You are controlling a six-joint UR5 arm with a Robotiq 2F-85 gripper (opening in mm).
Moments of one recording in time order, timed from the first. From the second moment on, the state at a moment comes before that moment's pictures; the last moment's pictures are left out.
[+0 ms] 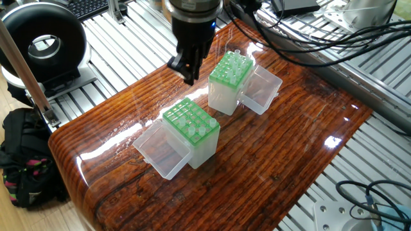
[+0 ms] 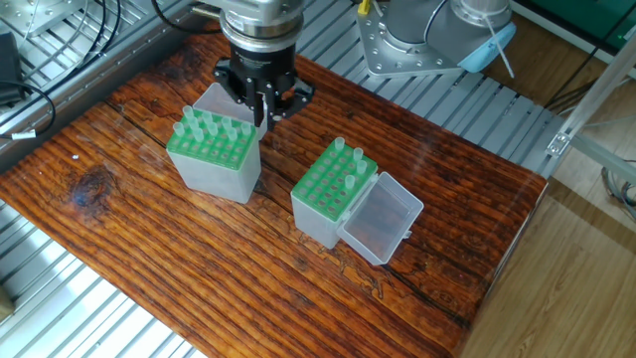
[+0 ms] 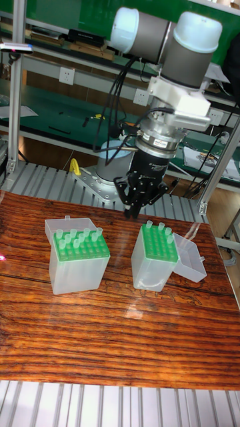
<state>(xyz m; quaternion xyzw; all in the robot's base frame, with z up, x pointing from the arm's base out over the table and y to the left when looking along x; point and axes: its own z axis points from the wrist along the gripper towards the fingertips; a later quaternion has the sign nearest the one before) 0.508 0.025 0.215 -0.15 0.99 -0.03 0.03</state>
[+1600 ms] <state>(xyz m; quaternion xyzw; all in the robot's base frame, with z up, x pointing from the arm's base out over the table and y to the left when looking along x) 0.543 -0.027 0.151 -0.19 0.98 -0.02 0.05</state>
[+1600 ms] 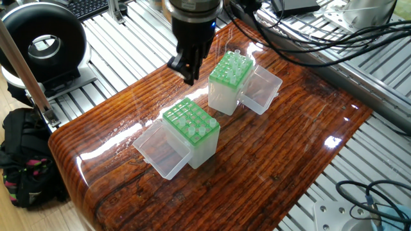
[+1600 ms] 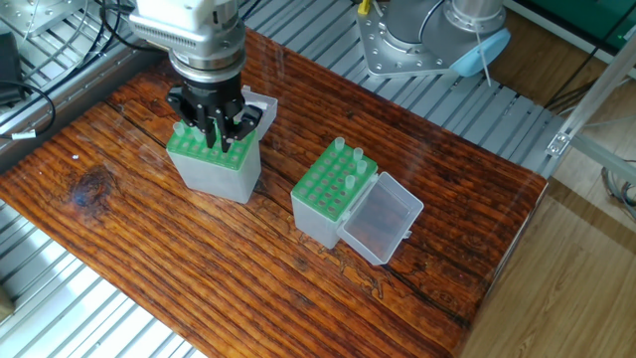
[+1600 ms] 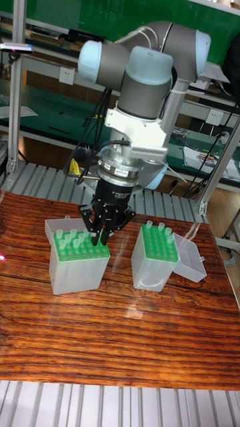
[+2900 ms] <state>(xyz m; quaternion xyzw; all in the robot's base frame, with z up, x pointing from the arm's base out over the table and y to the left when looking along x) 0.519 -0.034 0.145 -0.19 0.98 -0.02 0.03</state>
